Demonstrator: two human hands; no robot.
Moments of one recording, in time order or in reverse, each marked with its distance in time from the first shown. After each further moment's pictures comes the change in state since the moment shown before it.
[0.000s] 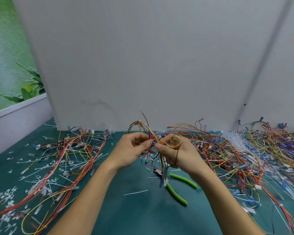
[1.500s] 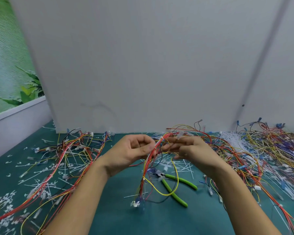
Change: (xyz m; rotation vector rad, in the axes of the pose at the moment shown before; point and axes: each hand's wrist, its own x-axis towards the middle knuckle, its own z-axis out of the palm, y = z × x) left_hand -0.018 0.028 -0.009 -0.234 -0.347 0.008; right_hand 0.000 -0.012 -0.041 -0.069 -0.068 0.153
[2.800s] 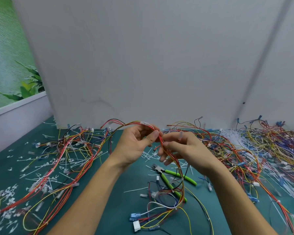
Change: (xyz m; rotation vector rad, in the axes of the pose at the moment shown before) left_hand 0.017 -0.010 0.019 0.044 0.330 0.198; right_hand -0.019 -0.022 0.027 -0.086 -0.127 -0.162
